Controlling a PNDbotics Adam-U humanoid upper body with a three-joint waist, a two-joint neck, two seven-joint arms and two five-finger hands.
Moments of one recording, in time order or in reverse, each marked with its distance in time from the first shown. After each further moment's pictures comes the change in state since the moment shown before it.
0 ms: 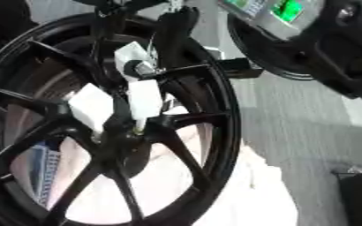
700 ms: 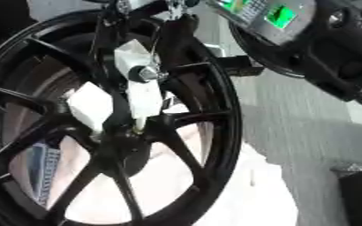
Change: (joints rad) left arm -0.004 0.000 0.000 0.000 -0.001 -0.004 0.004; right arm 0.024 0.000 0.001 0.035 0.011 -0.025 0.002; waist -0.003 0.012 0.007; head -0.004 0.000
